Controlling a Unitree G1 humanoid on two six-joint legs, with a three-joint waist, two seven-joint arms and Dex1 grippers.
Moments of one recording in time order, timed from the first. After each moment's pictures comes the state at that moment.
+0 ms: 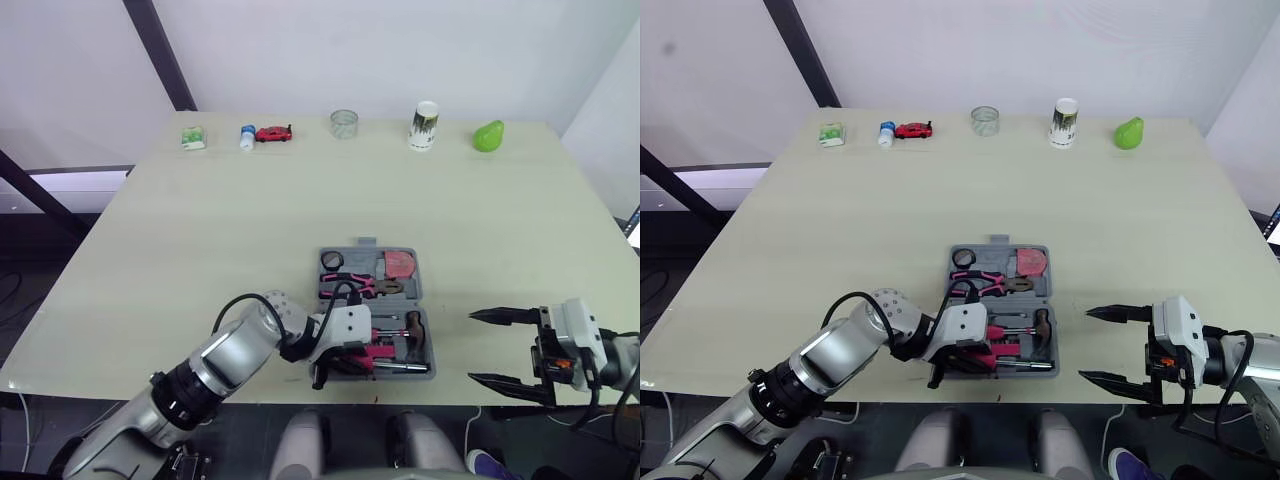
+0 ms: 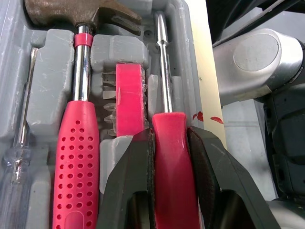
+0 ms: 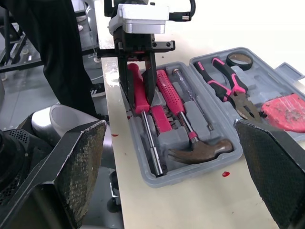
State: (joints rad) left arm -0.42 0.66 -0.62 -0.34 -0.06 0.71 -1.13; right arm 0.24 -0.81 -0.20 -0.38 0.59 0.17 1.27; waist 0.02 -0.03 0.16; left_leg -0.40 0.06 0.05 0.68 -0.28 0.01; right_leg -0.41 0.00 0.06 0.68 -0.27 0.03
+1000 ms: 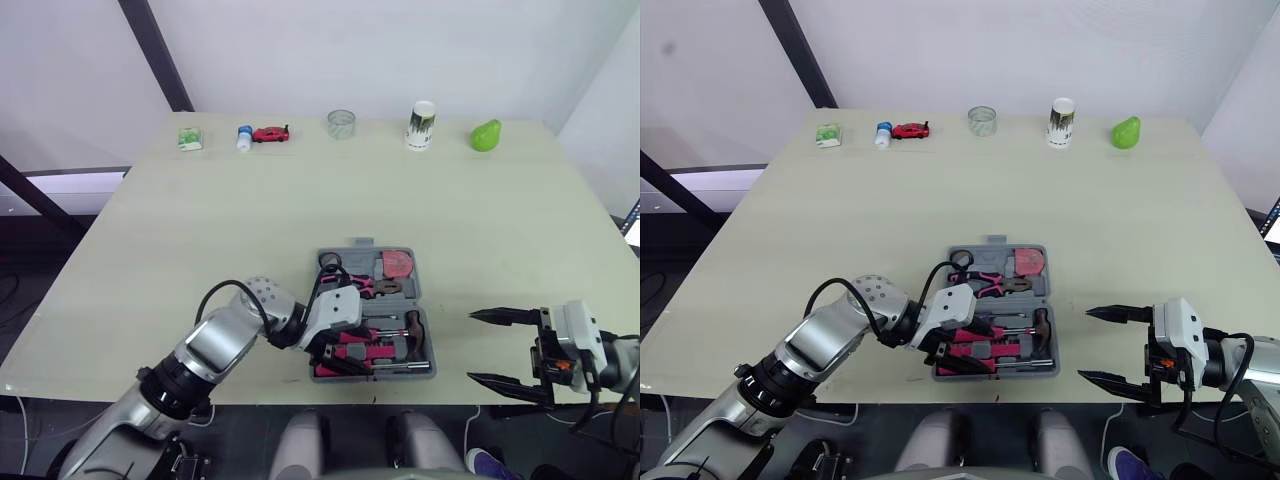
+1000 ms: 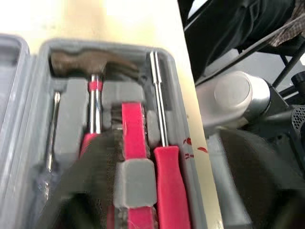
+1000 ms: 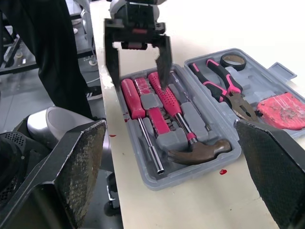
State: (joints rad) left arm -0.40 0.65 -0.48 -0.26 -0.22 0.53 -1.22; right arm 0.24 -0.80 -0.21 -0.38 0.59 0.15 1.25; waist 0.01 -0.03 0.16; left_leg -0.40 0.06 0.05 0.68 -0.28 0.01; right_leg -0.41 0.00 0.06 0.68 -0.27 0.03
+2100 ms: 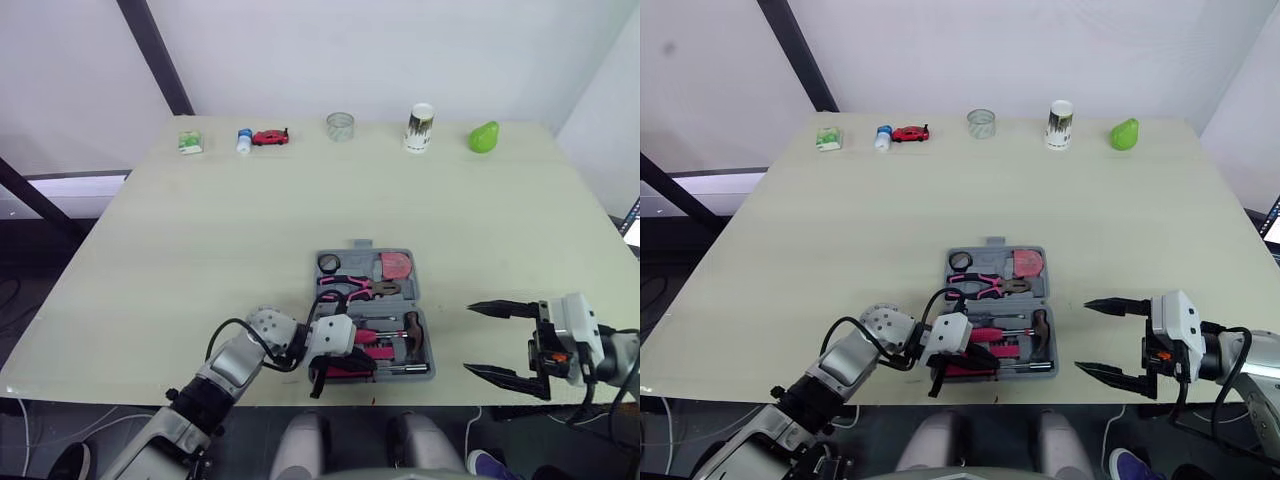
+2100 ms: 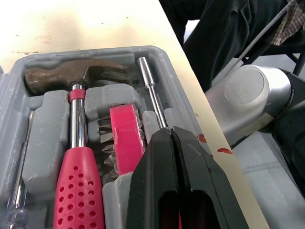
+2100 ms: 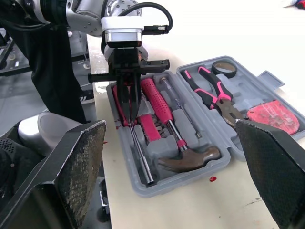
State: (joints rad) left arm -0.29 0.52 -0.47 0.14 -0.13 -0.03 -1.26; right arm 0.18 -0.78 -0.19 -0.39 0.58 0.17 1.21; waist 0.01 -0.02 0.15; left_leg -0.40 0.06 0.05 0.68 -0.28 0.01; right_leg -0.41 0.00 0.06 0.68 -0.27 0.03
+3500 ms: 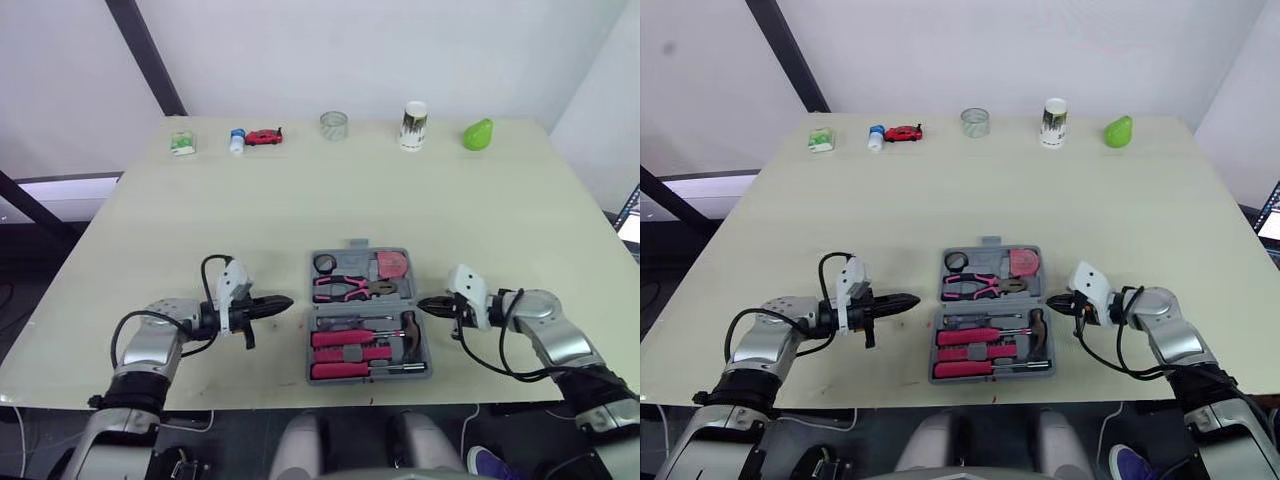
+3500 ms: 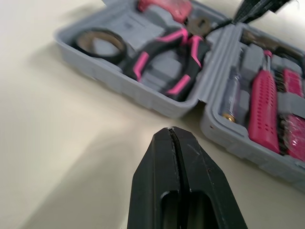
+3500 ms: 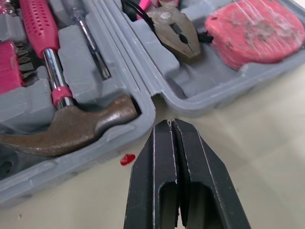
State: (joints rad) left arm -0.32 0.64 -0.03 0.48 -0.29 0.09 -1.29; right arm -0.34 -0.56 0.23 0.27 0.12 0.11 1.06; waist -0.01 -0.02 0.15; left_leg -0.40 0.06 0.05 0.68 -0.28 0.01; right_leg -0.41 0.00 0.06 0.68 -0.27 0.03
